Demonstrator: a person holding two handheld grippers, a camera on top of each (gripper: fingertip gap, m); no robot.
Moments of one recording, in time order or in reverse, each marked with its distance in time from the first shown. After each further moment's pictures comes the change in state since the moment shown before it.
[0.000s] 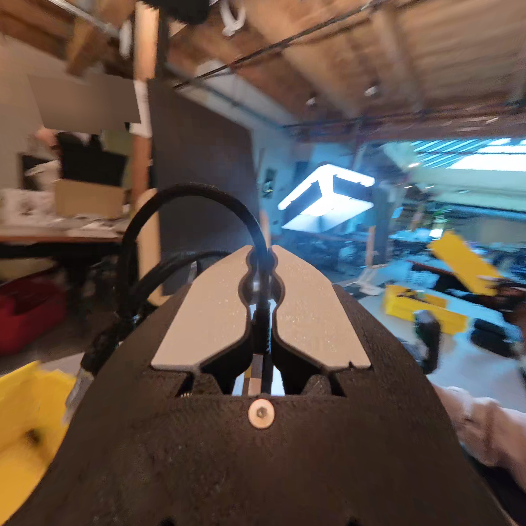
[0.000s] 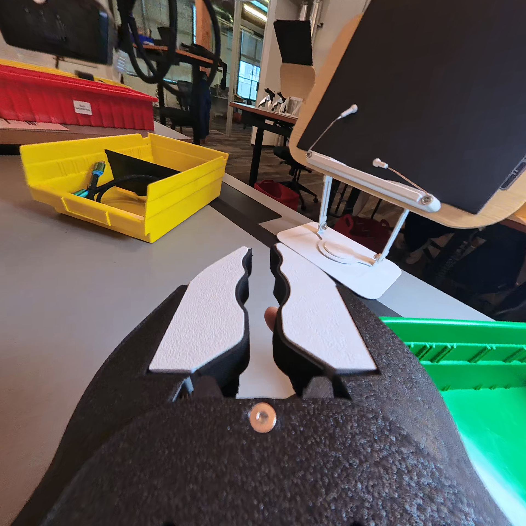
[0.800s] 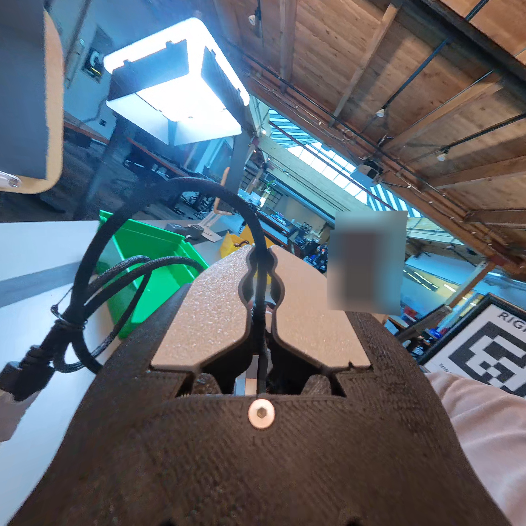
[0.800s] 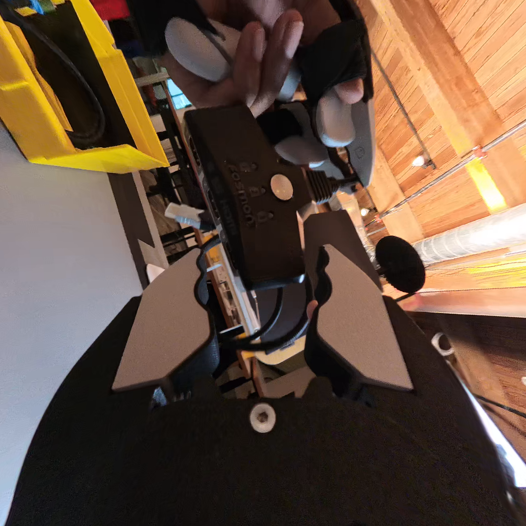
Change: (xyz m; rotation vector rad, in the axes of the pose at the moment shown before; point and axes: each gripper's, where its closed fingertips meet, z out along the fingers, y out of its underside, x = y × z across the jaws) left arm 0.135 0.123 0.078 -0.247 0.479 -0.556; right arm -0.078 -0.059 -0.013 0.205 0.320 -1.145
